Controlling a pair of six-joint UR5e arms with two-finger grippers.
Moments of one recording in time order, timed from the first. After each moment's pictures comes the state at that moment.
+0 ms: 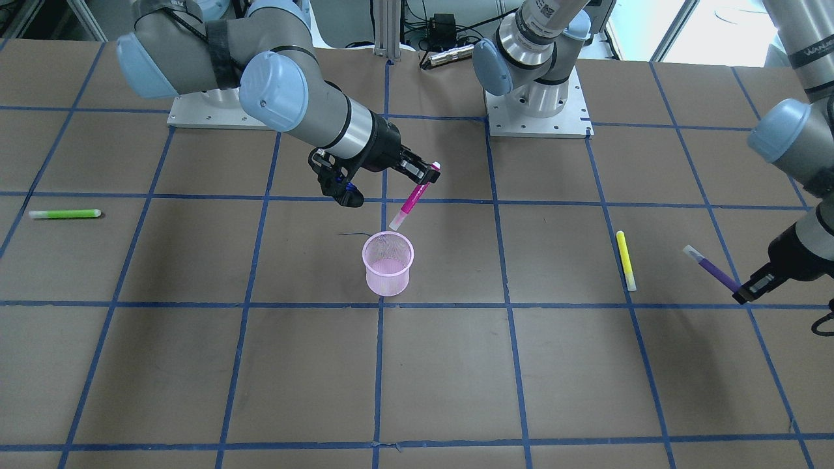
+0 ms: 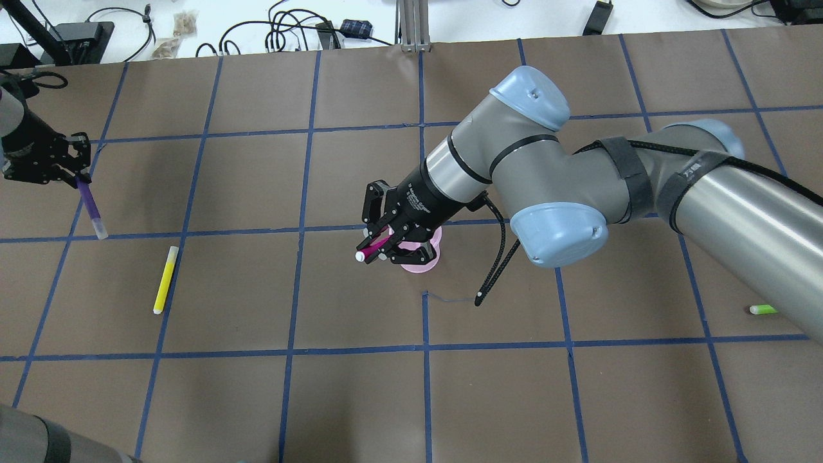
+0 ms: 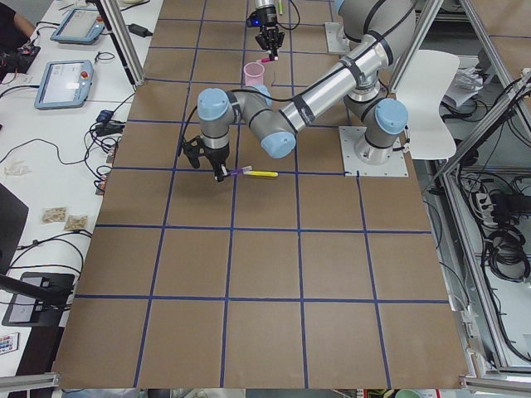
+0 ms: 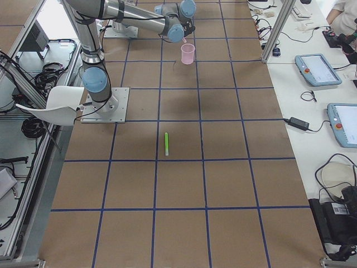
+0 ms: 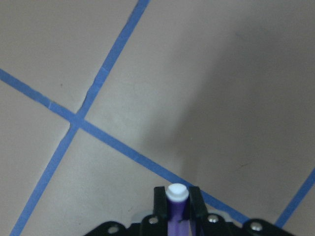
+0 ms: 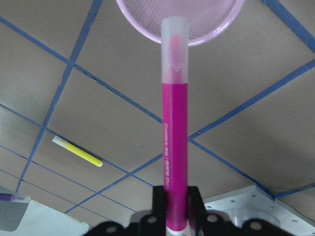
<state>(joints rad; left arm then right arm) -1.07 -1.89 -1.63 -1.07 1.64 0.01 1.83 -1.37 1.86 -2.03 -0.83 1.13</state>
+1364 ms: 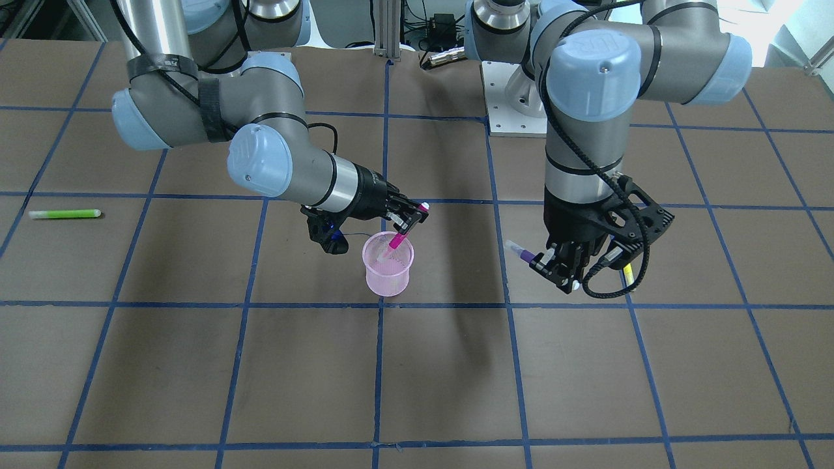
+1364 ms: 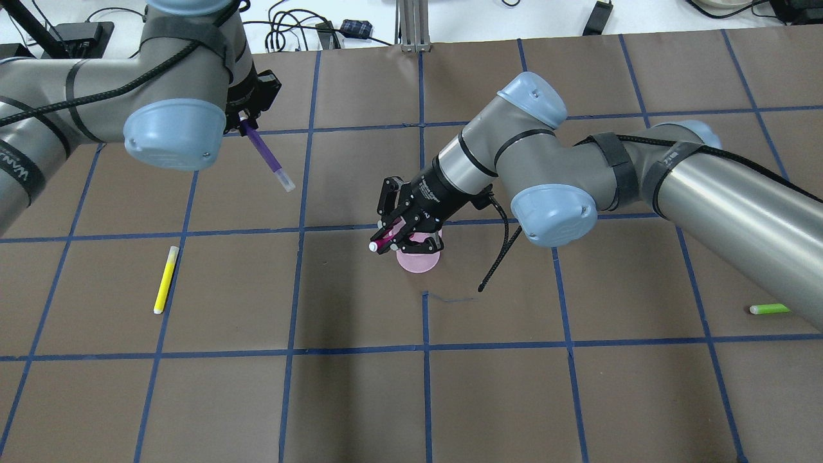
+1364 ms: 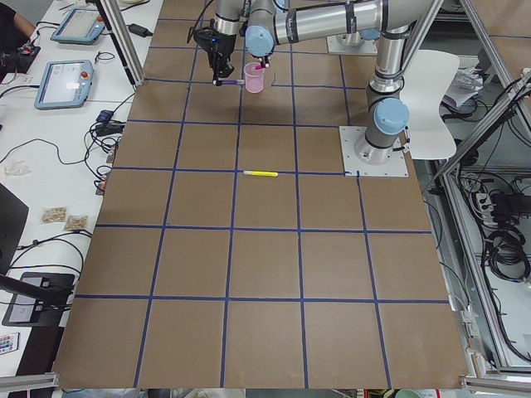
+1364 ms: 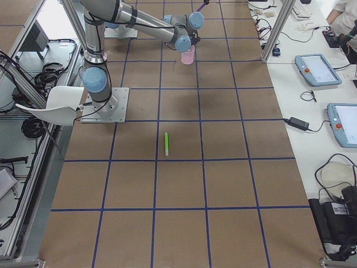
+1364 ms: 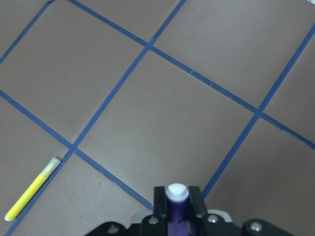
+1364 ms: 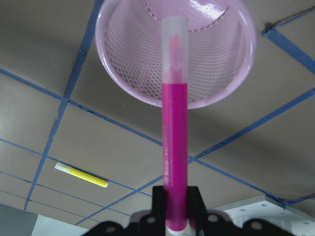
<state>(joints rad) -1.67 -1.78 -1.63 -1.07 1.82 -0.73 1.79 -1.27 1.84 -2.03 -0.81 1.14</state>
